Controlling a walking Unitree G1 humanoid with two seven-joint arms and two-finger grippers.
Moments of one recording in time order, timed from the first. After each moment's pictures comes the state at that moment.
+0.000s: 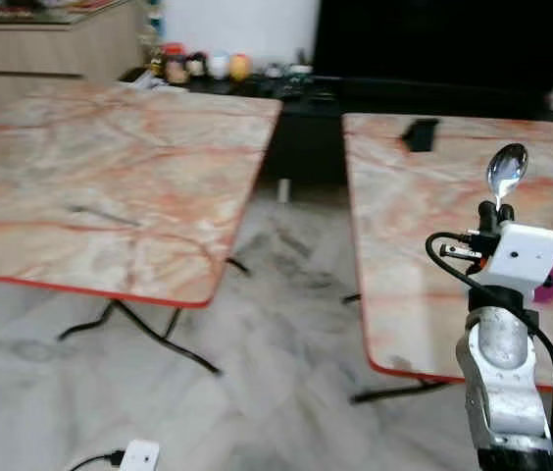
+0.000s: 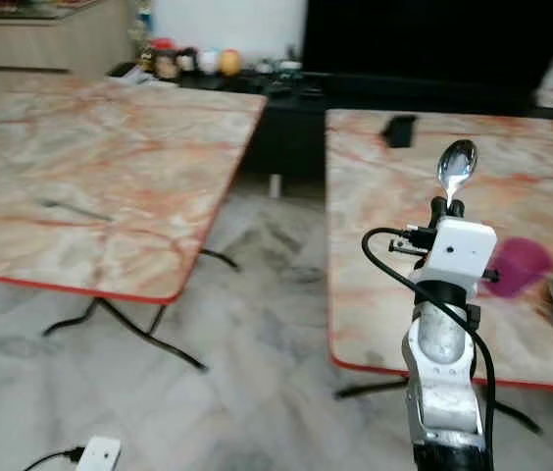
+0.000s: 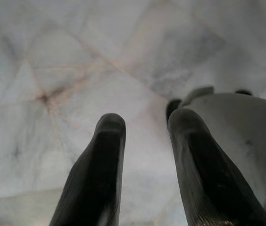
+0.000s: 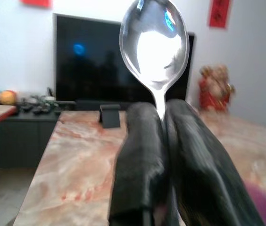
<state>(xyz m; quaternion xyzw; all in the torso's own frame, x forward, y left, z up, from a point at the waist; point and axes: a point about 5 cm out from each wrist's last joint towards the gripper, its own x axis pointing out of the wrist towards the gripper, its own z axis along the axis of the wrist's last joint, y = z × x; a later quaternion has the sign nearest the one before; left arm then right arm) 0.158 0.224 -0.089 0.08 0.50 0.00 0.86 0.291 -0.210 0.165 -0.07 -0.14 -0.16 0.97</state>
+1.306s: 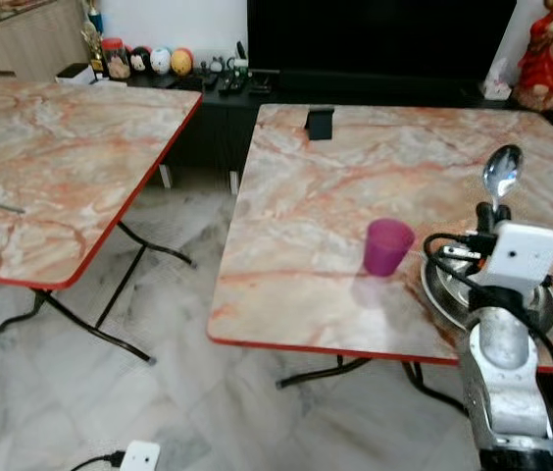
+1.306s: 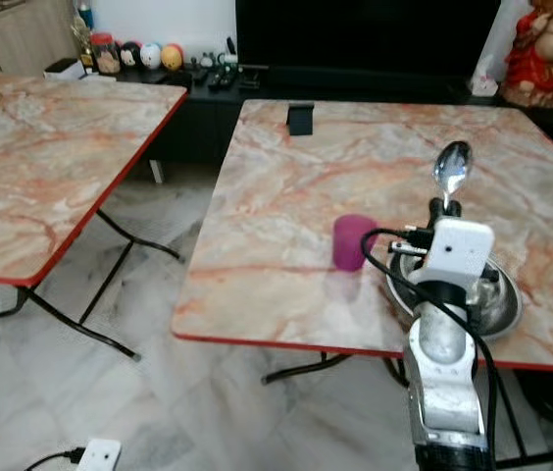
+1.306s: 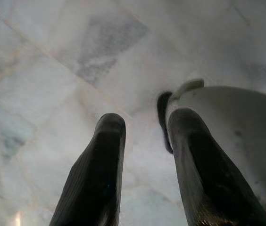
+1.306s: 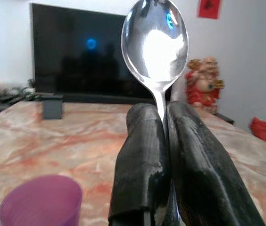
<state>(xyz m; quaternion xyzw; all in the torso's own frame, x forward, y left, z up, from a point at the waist) 0.155 0.220 -0.091 0.08 0.50 0.00 0.86 0.292 -0.210 0.164 -0.07 -0.13 -0.15 0.98</state>
